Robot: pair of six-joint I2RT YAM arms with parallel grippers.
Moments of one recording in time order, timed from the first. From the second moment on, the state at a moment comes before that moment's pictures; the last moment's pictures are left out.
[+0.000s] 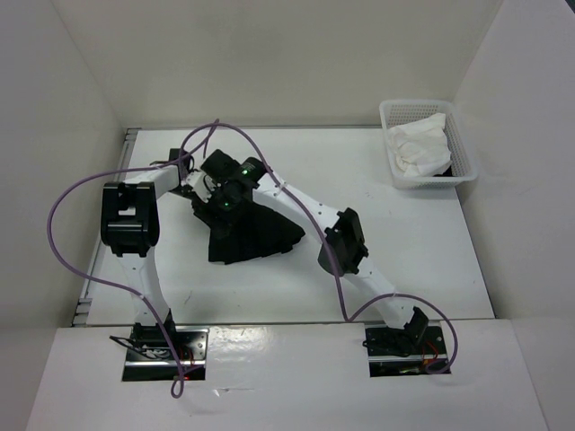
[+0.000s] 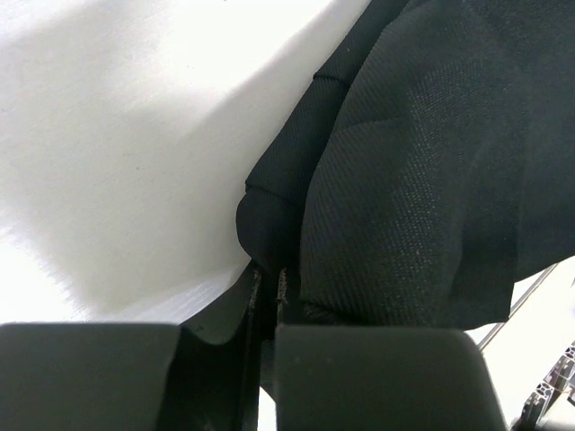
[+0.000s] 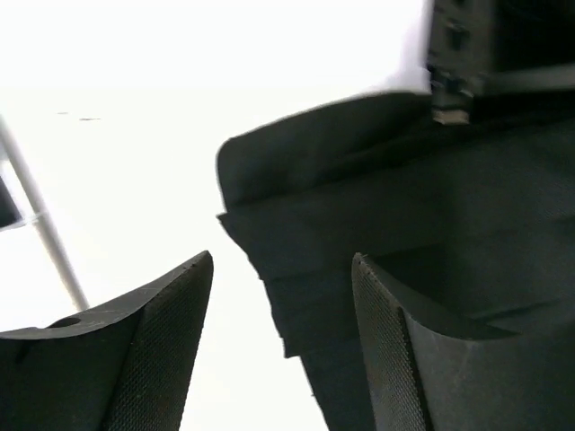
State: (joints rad) left arm 0.02 2.08 1.43 -0.68 0.68 0.17; right arm 0.94 2.48 2.54 -1.10 -0.28 -0.21
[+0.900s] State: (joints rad) left arm 0.32 1.43 1.30 -0.79 0.58 0.23; right arm 0.09 1.18 1.14 -0.71 -0.08 -0.29
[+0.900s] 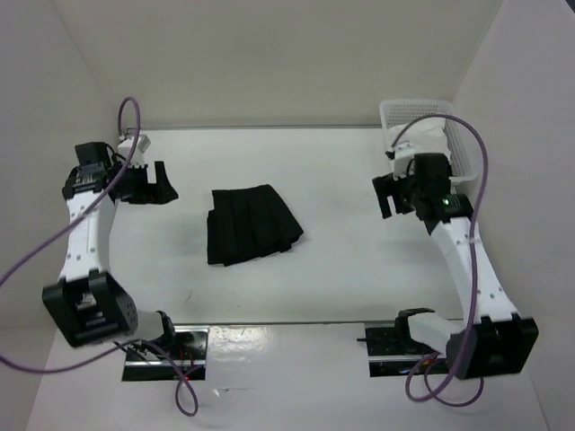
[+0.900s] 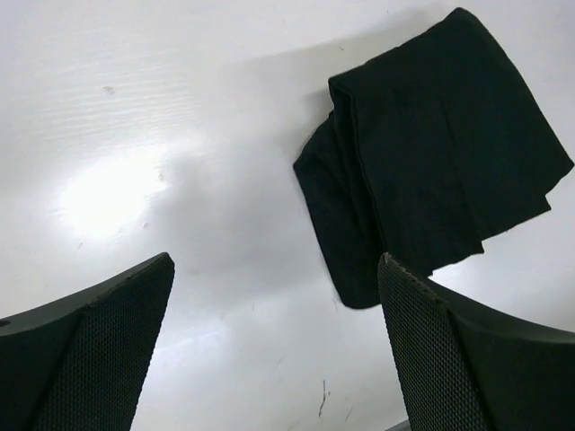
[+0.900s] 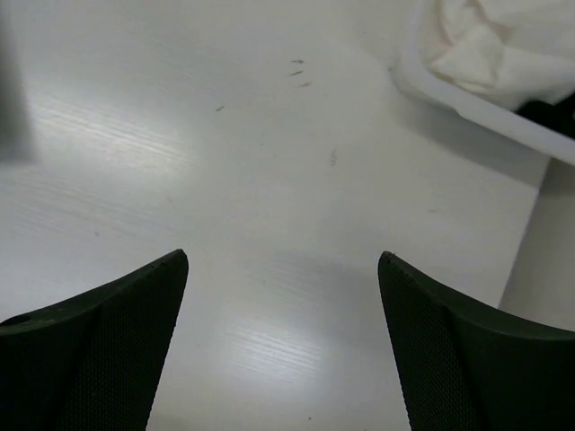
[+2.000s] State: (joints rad) left arm 0.53 1.06 1.00 -0.72 0.43 0.18; right arm -0.39 0.81 0.86 -0.52 0.05 -0.09
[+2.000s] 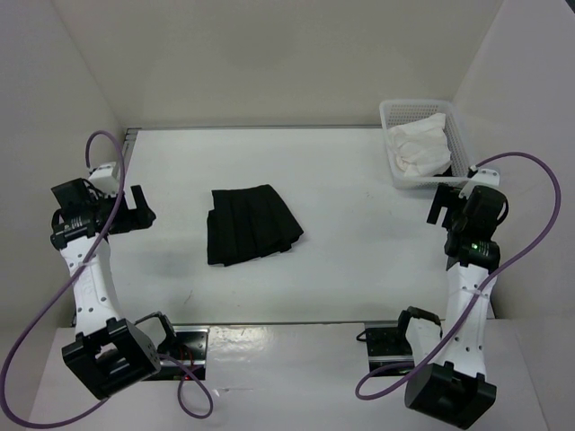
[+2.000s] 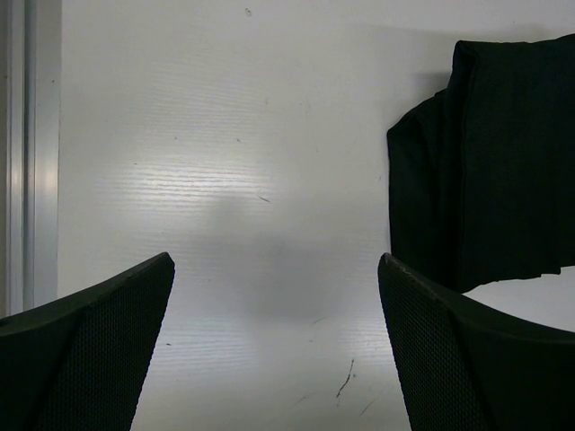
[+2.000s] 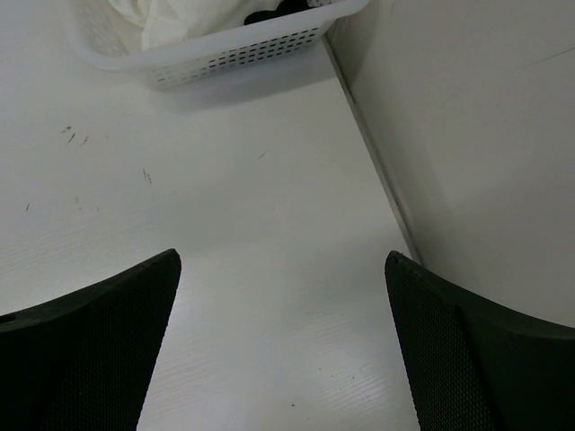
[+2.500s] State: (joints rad) left arm 0.53 1.07 1.00 -0.72 0.47 0.18; right arm -0.42 0.76 0.86 -0.52 0.01 -0.10
